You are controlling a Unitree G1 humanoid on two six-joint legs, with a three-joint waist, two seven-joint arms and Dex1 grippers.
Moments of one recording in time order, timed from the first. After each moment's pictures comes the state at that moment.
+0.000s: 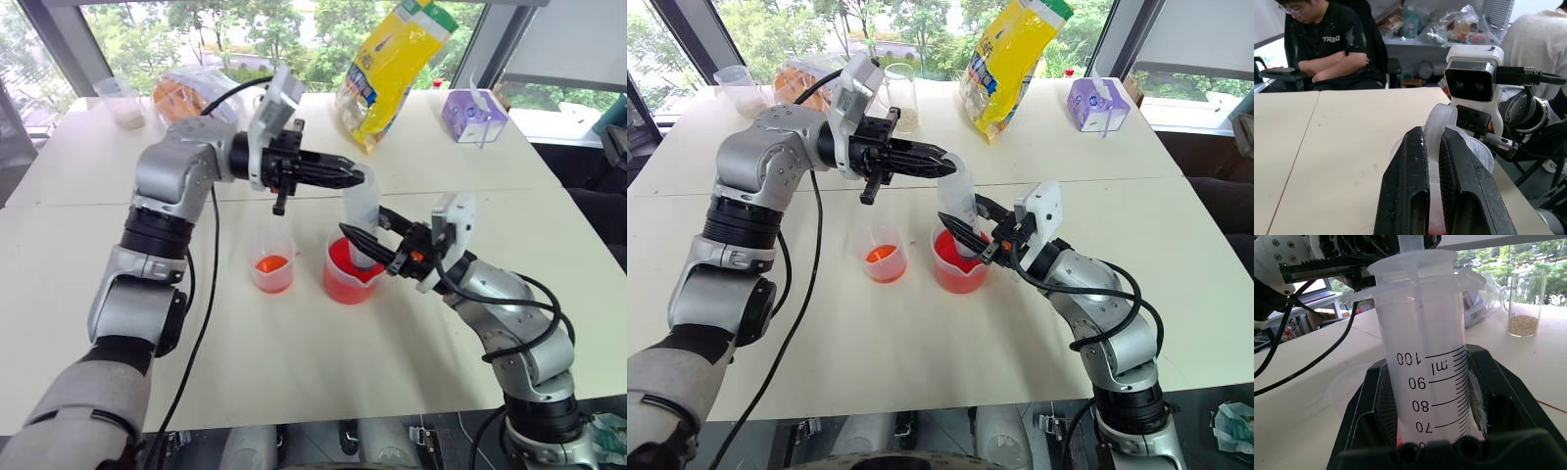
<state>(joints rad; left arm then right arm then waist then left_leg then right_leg) -1.11 0.42 -0.13 0.33 -0.50 0.57 -1.43 -0.23 -0.41 0.00 -0.55 0.50 0.50 0.57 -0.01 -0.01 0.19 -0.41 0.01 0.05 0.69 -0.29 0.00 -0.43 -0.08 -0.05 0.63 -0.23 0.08</state>
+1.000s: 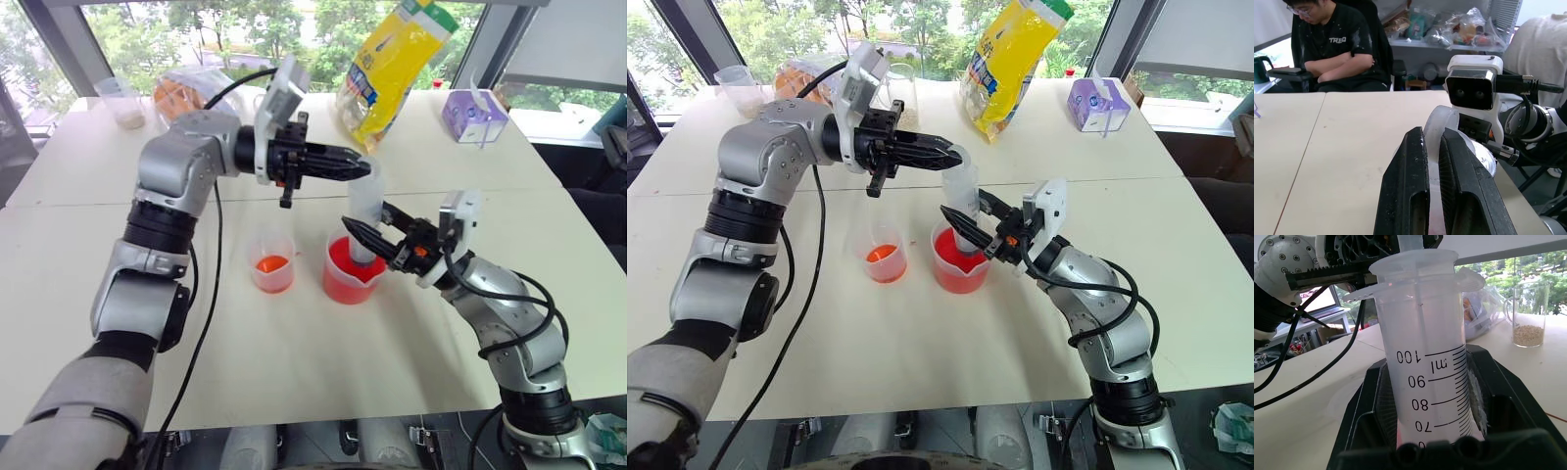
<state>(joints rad) -1.14 0.41 -0.13 0.35 -0.50 0.58 -1.39 -0.23 -0.41 0.01 -0.46 0.54 0.40 0.60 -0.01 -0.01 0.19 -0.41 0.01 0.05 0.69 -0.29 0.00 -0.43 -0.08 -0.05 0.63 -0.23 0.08</state>
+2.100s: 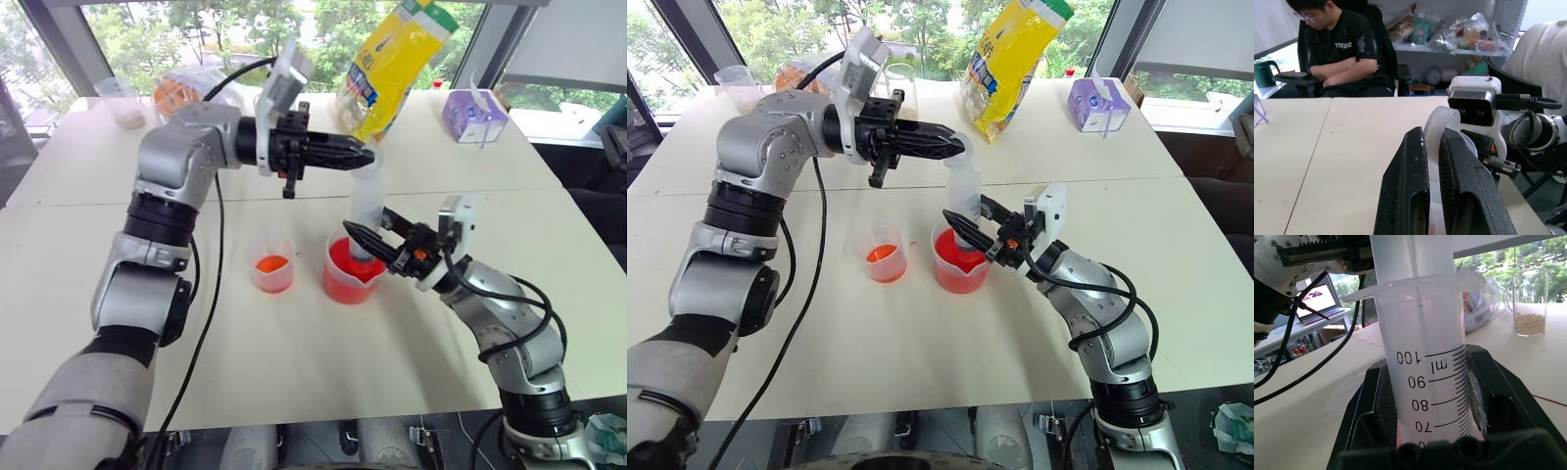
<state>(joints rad) -1.18 0.41 -0.12 0.39 -0.52 0.58 -1.37 -0.22 -0.41 0.02 -0.44 0.56 0.40 0.60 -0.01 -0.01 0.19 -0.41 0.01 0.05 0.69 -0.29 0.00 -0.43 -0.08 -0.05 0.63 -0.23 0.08</state>
